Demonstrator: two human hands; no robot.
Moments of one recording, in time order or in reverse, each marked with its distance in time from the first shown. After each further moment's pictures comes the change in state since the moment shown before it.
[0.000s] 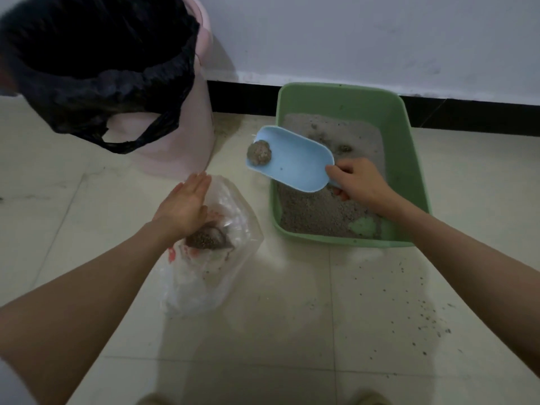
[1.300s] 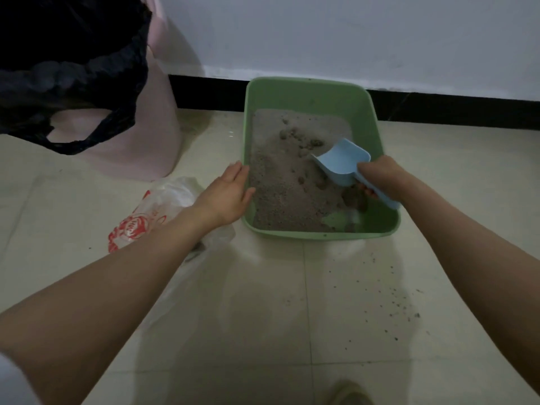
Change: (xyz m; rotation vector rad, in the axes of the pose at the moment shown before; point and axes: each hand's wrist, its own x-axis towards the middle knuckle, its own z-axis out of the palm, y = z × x) left_hand 0.033 0.114 -0.009 -0.201 -0.032 0.126; right_hand 0.002 0.042 -0.055 0.018 0.153 0.631
